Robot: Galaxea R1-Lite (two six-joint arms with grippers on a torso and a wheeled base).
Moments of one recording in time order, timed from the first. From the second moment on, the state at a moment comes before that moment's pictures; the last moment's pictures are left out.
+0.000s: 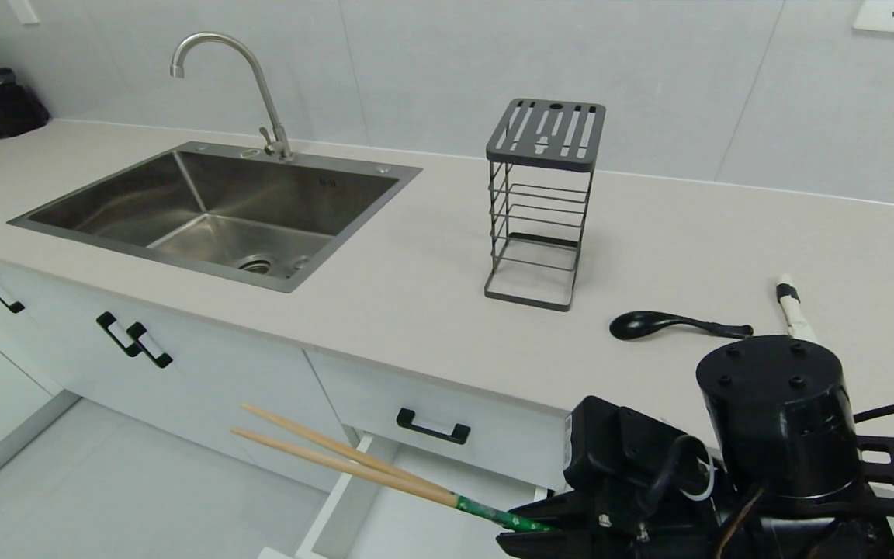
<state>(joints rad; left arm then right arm) 0.00 0.00 0.00 0.00 0.03 -0.04 0.93 1.62 -0.68 -0.49 0.34 -0.28</state>
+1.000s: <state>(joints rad) 0.00 0.00 0.00 0.00 0.03 -0.04 0.97 1.60 -0.72 -0.38 0.25 -0.25</state>
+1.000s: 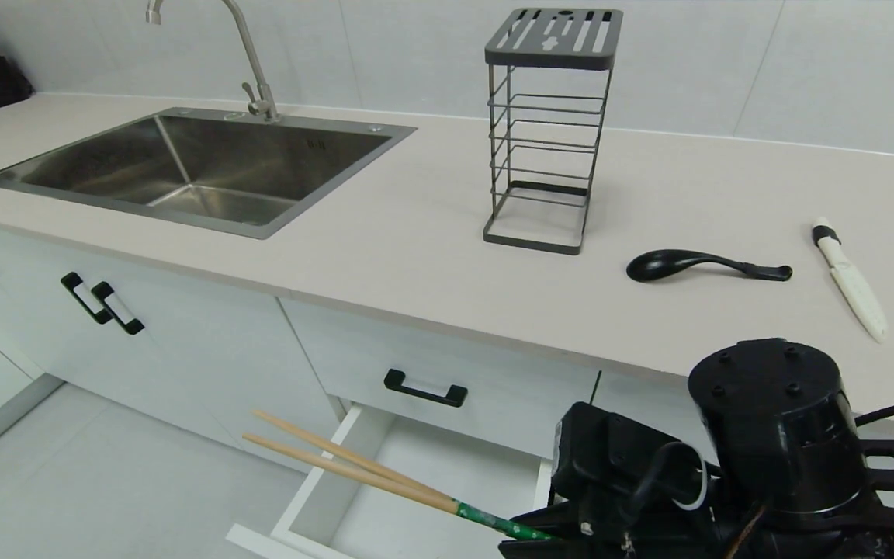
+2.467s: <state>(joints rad) 0.00 0.00 0.00 0.00 0.03 -0.04 0.96 1.62 -0.93 0.00 -0.03 -0.31</state>
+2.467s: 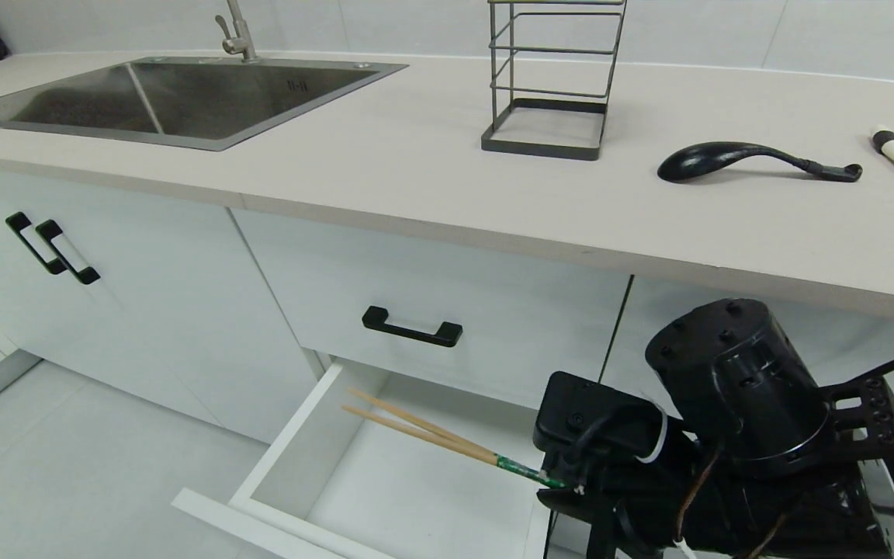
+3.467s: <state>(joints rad) 0.00 0.00 0.00 0.00 0.03 -0.04 1.08 1.94 -1.12 -0.03 -0.24 -0.23</state>
